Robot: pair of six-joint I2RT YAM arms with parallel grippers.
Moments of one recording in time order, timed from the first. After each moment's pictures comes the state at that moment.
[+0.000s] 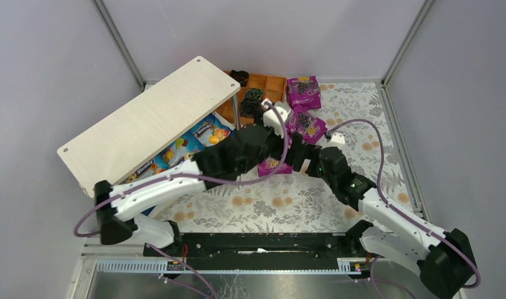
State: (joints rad) left arm -1.19 1.32 1.35 -0.24 -0.36 -0.20; right arm 0.69 0.90 0.54 -0.19 0.30 0.68
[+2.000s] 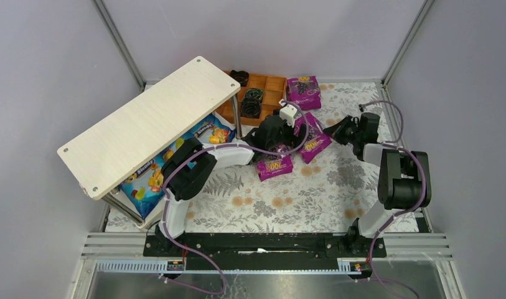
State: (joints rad) left arm -0.83 2.02 1.28 0.47 0.01 -0.22; right arm -0.09 1.69 0.77 0.34 -0.48 0.68
